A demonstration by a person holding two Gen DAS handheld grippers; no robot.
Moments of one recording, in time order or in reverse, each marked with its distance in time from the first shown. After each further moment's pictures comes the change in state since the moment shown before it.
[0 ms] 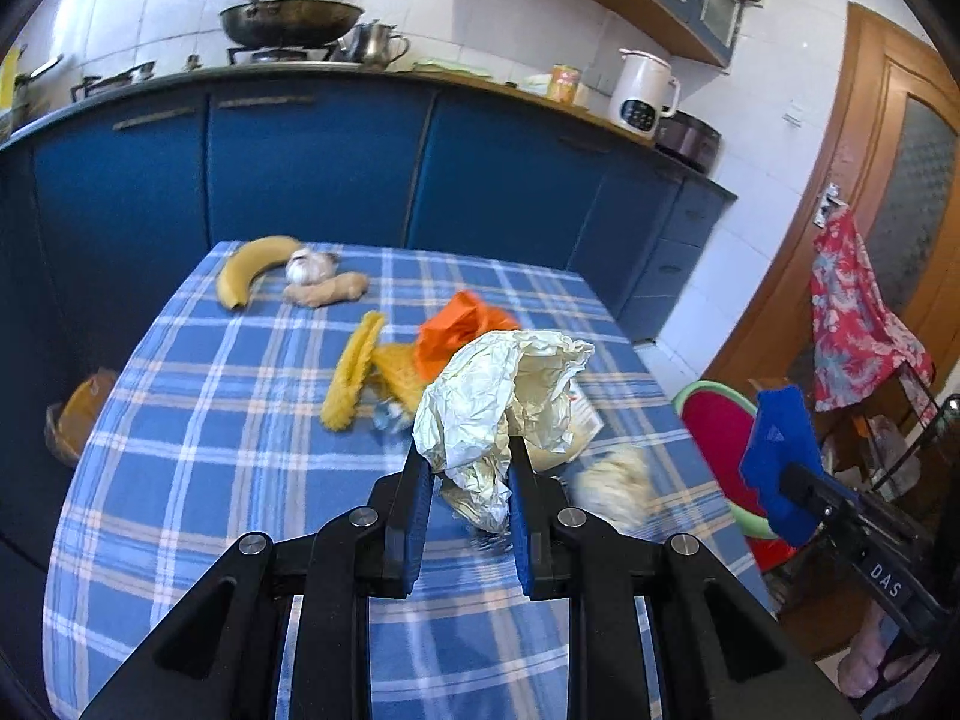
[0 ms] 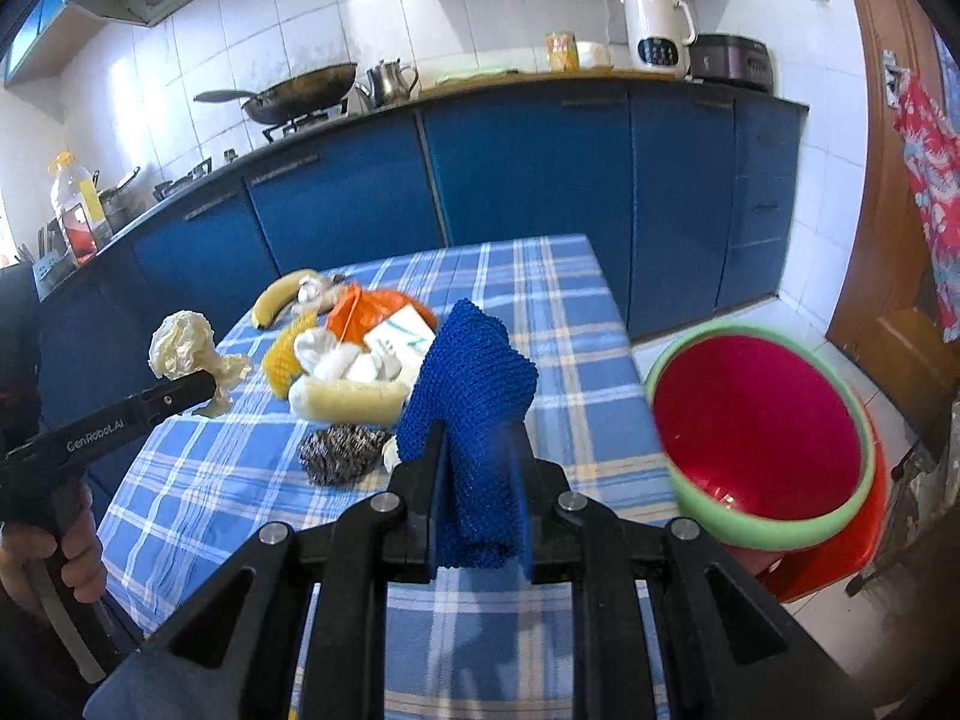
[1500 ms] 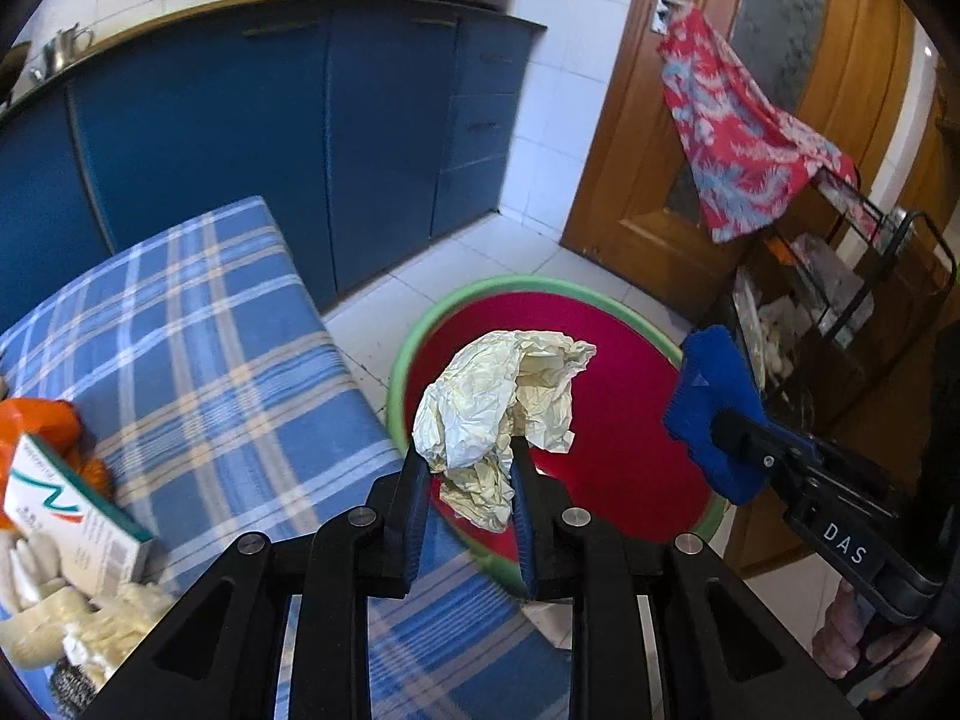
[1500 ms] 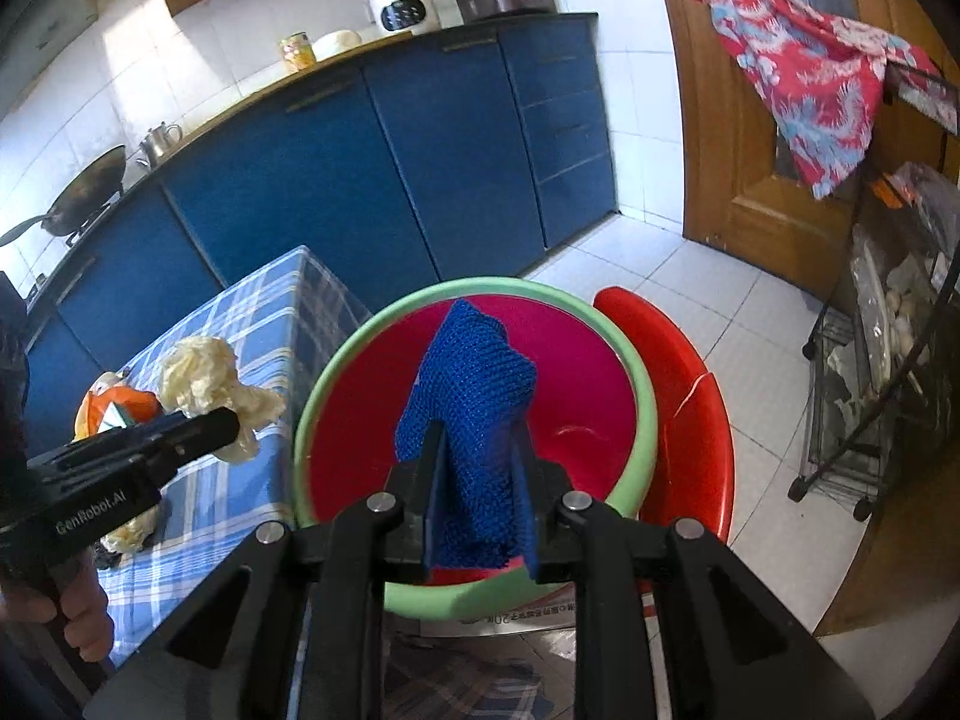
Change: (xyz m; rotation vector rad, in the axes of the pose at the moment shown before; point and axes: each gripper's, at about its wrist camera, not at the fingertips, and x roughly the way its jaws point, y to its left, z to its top) left arm 0.175 -0.249 -0.006 0.383 0.271 -0.251; right arm 0.026 -0.226 -0.021 0.345 0.048 -0.263
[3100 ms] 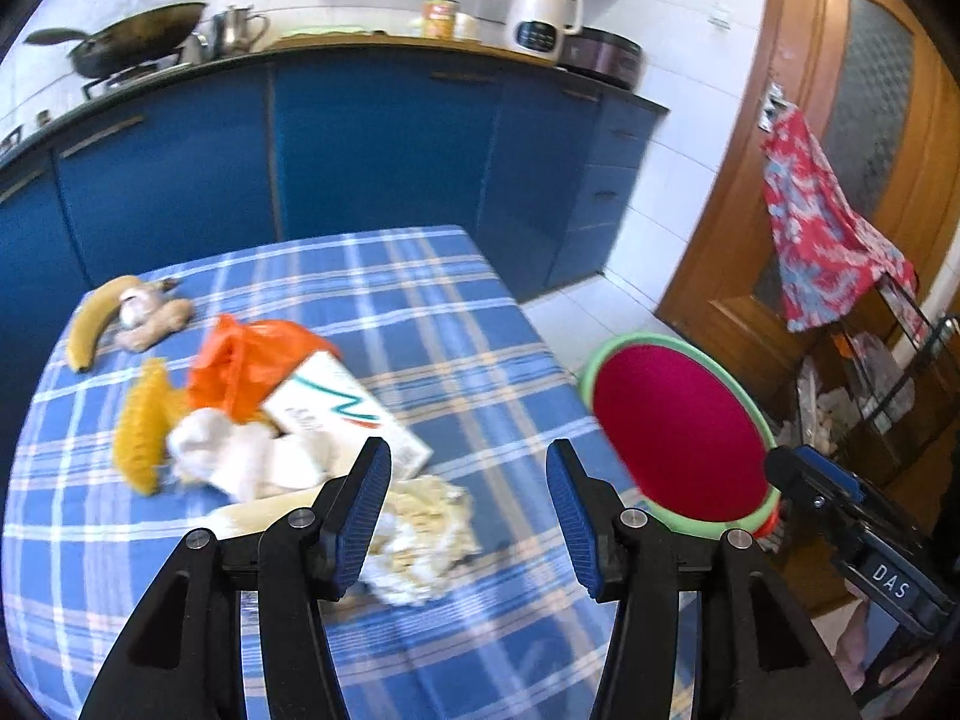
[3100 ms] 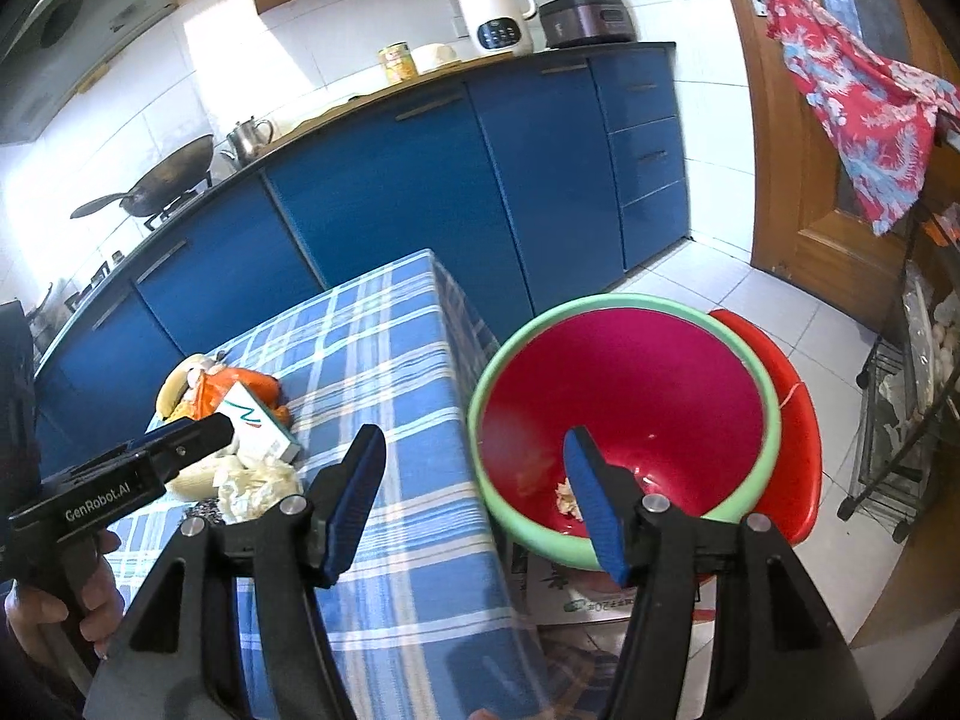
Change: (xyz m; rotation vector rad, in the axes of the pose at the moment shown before) left arm -0.125 0.099 -0.047 -0.218 -0.137 0.193; right arm -0.046 0.095 -0.015 -0.081 -0.048 0.145
